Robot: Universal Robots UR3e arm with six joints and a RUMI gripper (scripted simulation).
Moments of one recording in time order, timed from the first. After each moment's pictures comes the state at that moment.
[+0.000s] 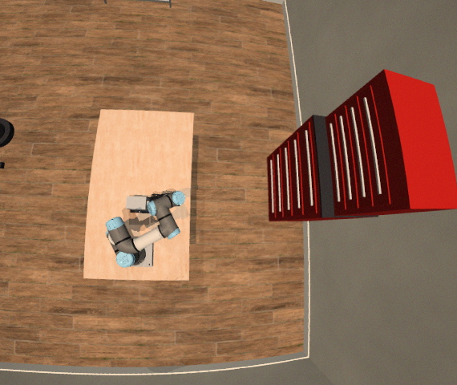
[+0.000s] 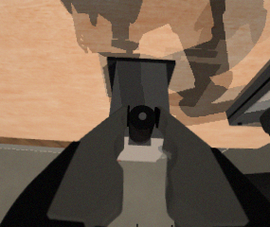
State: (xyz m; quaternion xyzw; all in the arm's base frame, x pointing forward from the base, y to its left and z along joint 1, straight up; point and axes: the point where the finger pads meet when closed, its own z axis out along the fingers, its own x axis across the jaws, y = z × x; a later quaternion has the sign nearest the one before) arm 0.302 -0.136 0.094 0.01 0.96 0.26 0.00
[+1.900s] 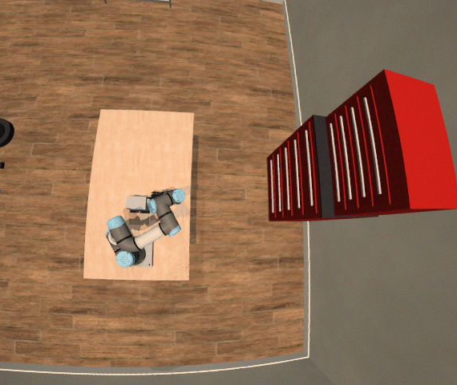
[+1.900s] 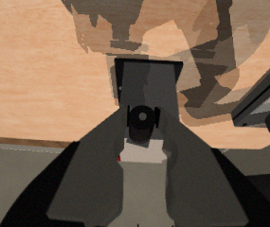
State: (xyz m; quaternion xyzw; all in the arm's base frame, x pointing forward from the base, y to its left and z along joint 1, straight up) arm 0.313 -0.137 0.092 0.01 0.96 0.26 0.00
